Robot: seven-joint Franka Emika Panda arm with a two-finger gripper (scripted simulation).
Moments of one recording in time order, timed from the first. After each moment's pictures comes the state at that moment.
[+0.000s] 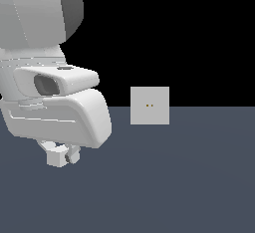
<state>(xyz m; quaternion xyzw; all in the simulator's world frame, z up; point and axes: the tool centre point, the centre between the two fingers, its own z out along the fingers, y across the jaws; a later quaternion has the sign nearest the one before) -0.072 0.115 0.012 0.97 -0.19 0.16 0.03</state>
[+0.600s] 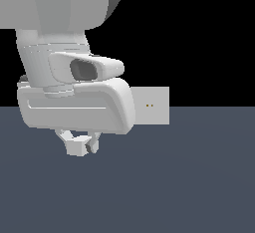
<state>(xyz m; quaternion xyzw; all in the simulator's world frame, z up) -0.071 0.082 0.029 0.97 -0.16 0.17 0.03</state>
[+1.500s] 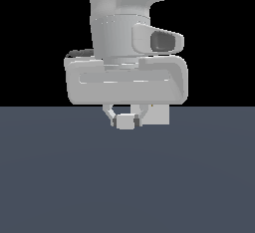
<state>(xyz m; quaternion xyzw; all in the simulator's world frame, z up) -0.058 0.002 0.071 0.98 -0.08 0.17 0.01</state>
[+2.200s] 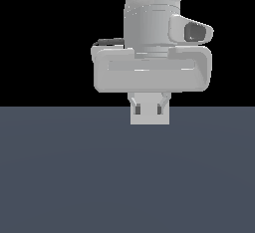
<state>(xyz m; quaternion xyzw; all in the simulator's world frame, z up) -0.044 -0.041 0.093 0.98 -0.04 0.17 0.01</state>
